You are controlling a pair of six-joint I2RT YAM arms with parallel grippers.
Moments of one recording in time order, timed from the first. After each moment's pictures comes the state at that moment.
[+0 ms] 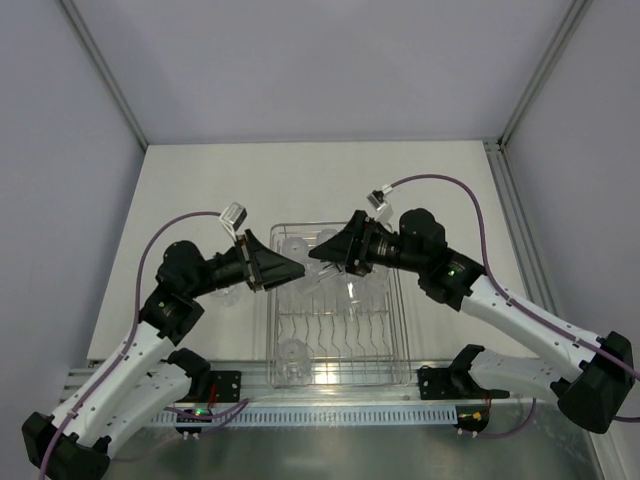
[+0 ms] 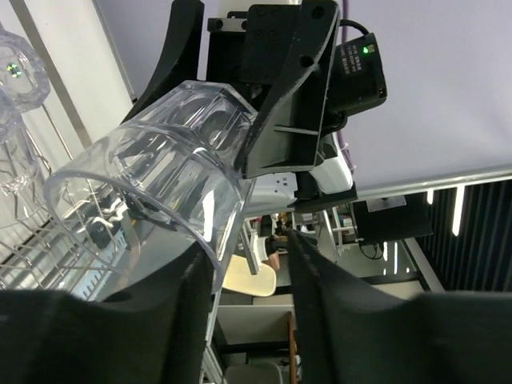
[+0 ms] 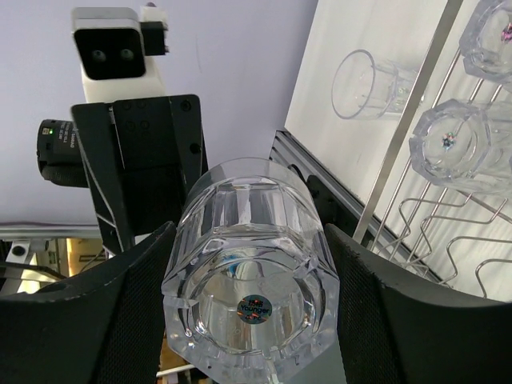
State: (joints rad) left arm -0.53 0.70 0.62 0.13 0.70 -1.36; right arm 0.77 1.05 0.86 -0.02 -0.41 1.14
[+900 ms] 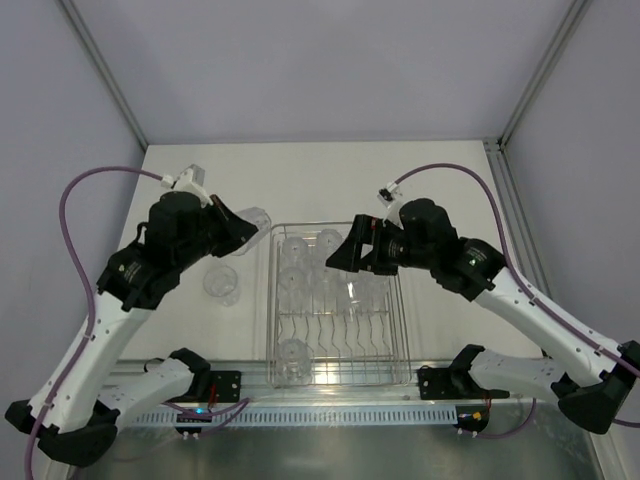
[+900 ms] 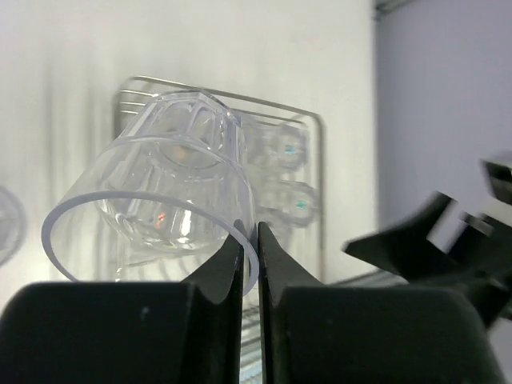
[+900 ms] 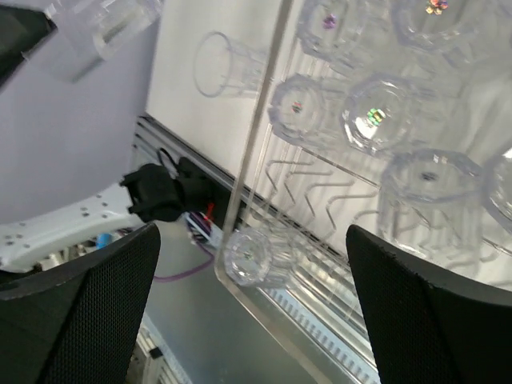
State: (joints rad) left arm -0.54 0.91 1.24 -0.77 -0.02 -0.85; right arm 0.77 1.05 1.09 -0.54 -0.27 0.83
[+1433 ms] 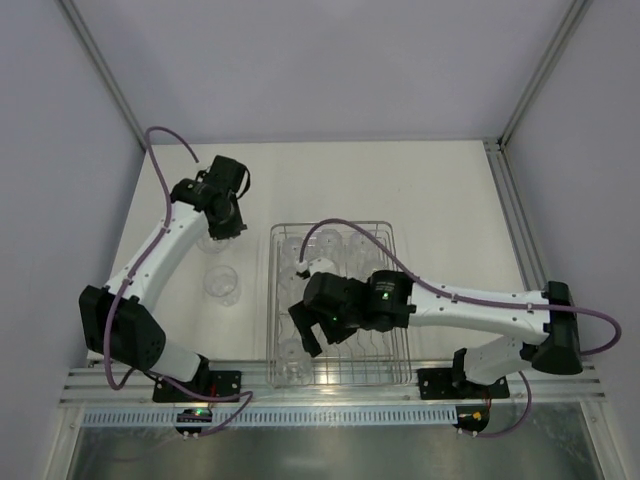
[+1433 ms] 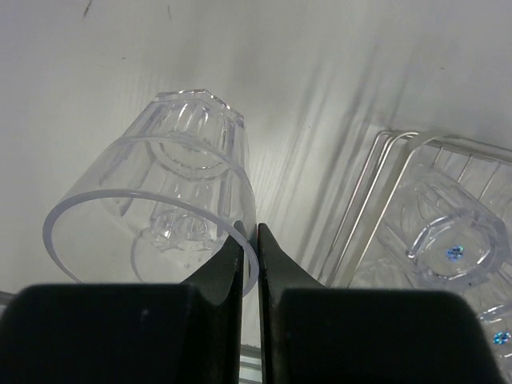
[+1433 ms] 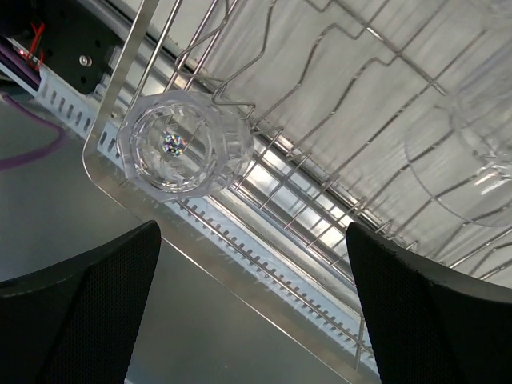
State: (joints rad) left arm -0.36 1.47 1.39 -1.05 -0.29 -0.57; right arm 1.30 1.37 1.24 -0.89 0.10 0.72
